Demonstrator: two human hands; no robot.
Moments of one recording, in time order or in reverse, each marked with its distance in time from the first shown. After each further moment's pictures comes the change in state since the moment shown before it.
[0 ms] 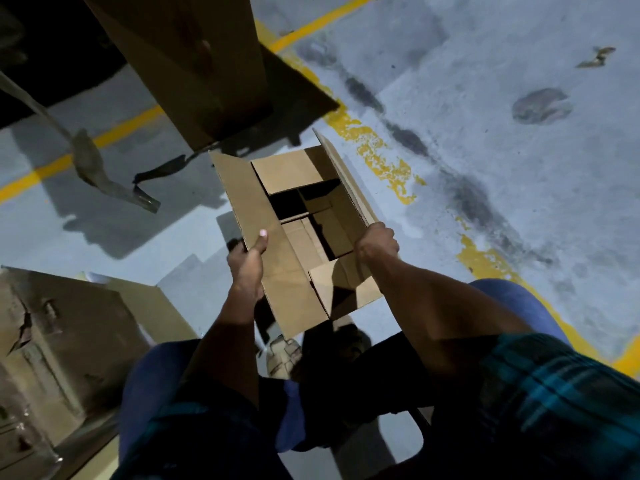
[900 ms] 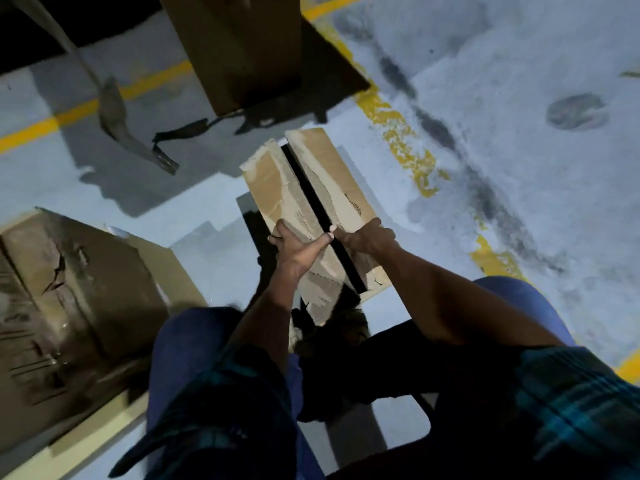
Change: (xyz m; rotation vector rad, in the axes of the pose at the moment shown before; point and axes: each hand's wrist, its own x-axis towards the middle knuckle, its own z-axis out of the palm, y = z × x) left_hand -0.026 -0.010 0.020 0.543 -0.216 -0.040; right_hand -0.006 -0.020 0.045 -0.142 -0.266 0.026
